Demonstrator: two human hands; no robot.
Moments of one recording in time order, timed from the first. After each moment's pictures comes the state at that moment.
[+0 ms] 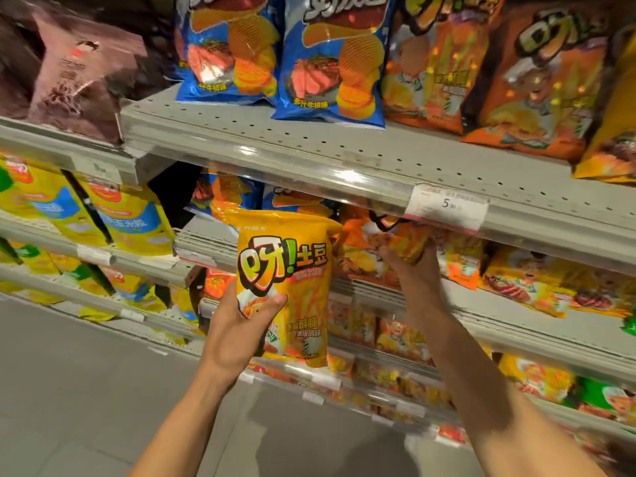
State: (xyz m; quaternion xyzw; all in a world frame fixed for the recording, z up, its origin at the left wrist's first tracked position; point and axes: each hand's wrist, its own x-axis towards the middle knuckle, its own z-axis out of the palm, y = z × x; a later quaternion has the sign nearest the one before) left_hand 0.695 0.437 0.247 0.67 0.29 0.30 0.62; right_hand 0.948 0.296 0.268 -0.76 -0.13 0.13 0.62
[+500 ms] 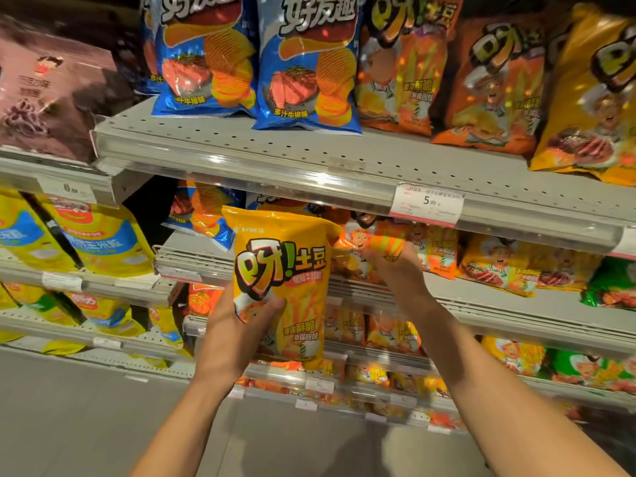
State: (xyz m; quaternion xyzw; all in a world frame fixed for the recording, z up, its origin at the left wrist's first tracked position) left_hand 0.696 0.450 0.255 0.70 0.29 0.26 0.60; right_hand 0.946 0.301 0.270 -0.81 -0.13 0.11 0.57
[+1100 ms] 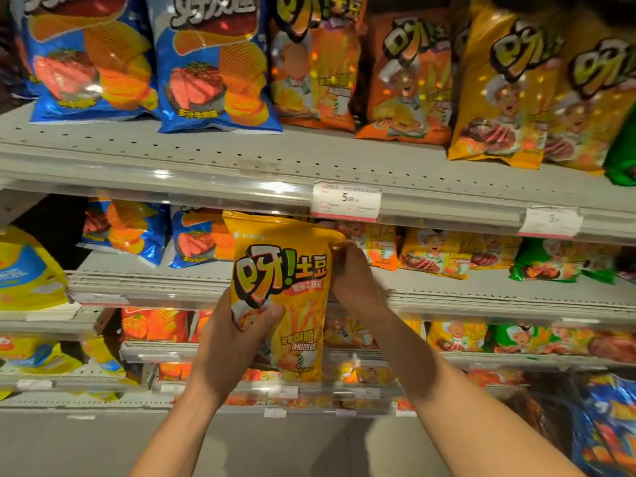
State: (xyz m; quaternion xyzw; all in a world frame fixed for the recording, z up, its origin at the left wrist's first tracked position) left_hand 0.756 0.392 0.263 0.71 0.16 0.22 0.65; right_hand 0.958 0.267 0.262 -0.87 -0.22 0.09 0.43
